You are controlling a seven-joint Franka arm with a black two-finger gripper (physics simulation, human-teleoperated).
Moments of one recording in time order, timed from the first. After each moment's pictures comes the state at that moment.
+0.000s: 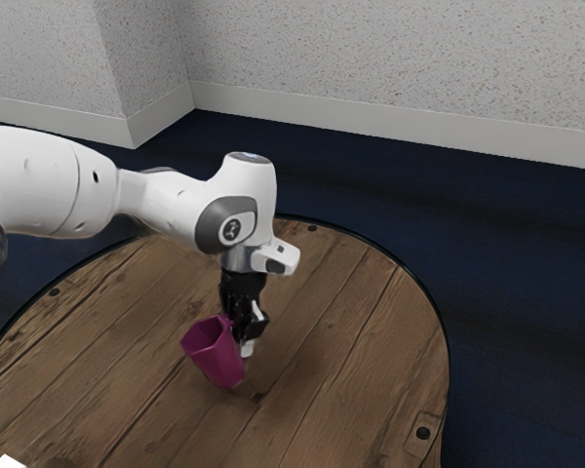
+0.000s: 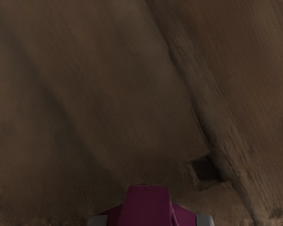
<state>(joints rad) -0.36 0.32 0.17 -1.94 -0.05 2.00 0.33</state>
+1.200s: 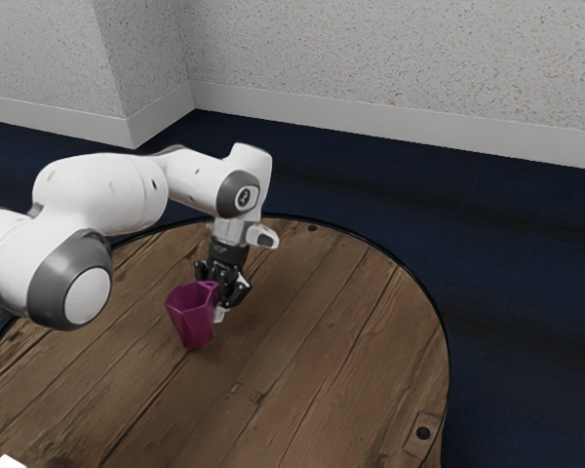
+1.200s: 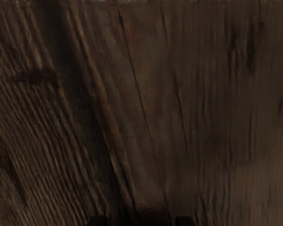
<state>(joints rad) -0.13 0.83 0.17 -1.26 0.00 1.56 0.18</state>
